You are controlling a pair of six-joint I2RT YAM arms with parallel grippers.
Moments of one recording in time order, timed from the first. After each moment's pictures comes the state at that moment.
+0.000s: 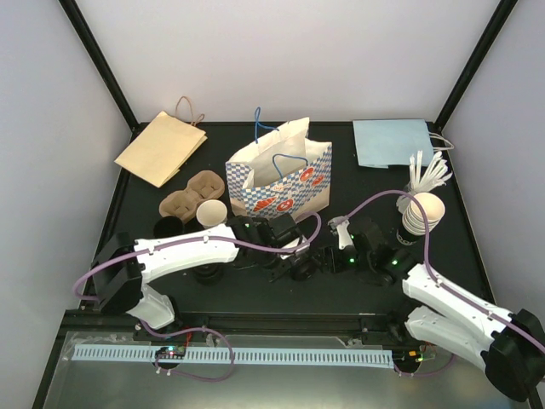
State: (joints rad) left arm -1.09 1.52 1.11 -0.84 0.06 -0.16; right arm 0.69 0.91 0.46 -0.34 -0.27 0.45
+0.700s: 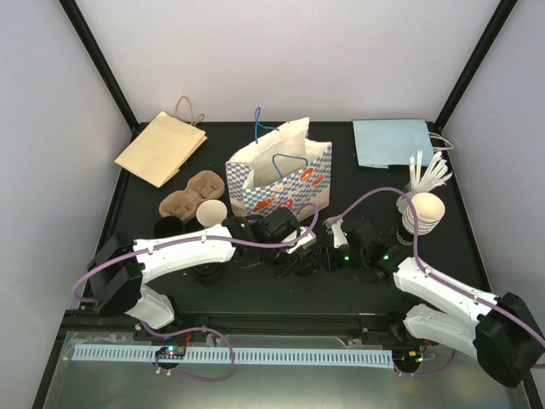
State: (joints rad) left arm -1.05 1.49 1.05 -0.61 0.22 -0.20; right arm 0.69 1.00 0.46 -0.28 -0.28 0.45
